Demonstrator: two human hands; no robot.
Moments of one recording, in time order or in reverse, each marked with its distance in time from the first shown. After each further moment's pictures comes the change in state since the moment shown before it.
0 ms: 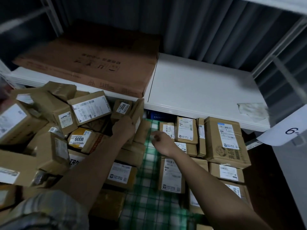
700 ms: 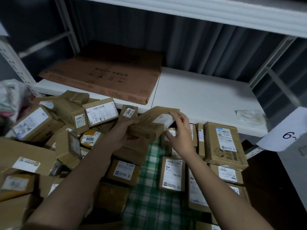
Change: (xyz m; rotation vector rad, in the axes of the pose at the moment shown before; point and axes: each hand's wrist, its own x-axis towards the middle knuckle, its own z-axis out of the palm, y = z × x) left_hand -0.100 0.010 -0.068 -1.309 -0.339 -0.161; right_hand -0.053 0.008 -0.030 0.063 0.626 -0.466
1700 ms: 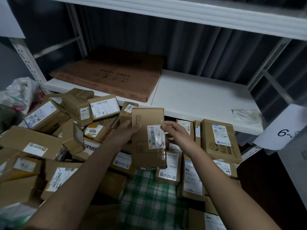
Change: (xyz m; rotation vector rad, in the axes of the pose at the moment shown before) left_hand -0.040 -0.048 0.008 0.365 0.065 0.230; right_hand -0.037 -0.026 -0.040 0.587 -0.400 0.423
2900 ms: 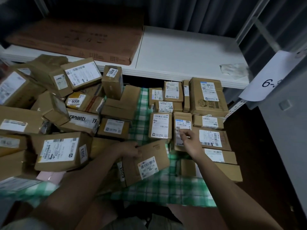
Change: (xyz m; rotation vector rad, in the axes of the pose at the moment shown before) left_hand -0.044 -0.124 0.044 1.023 -0.602 -0.406; right_hand -0.101 0.160 -0.025 -0.191 0.479 0.220
